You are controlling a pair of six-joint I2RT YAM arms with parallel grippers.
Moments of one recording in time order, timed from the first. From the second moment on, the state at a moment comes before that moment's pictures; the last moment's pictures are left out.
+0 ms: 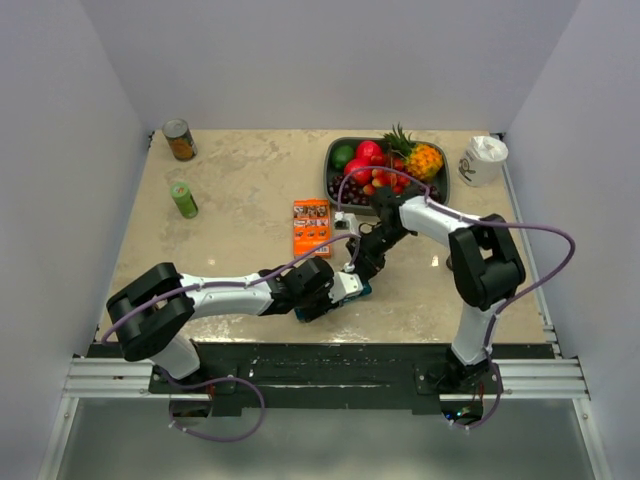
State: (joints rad) left arm -1.02 1.57 0.77 -0.15 0.00 0.21; right arm 0.44 1.89 1.25 -0.93 -0.84 -0.58
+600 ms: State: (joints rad) left arm -1.02 1.38 0.77 -0.18 -0.02 0.15; right arm 0.19 1.43 1.15 -0.88 -0.82 -0.64
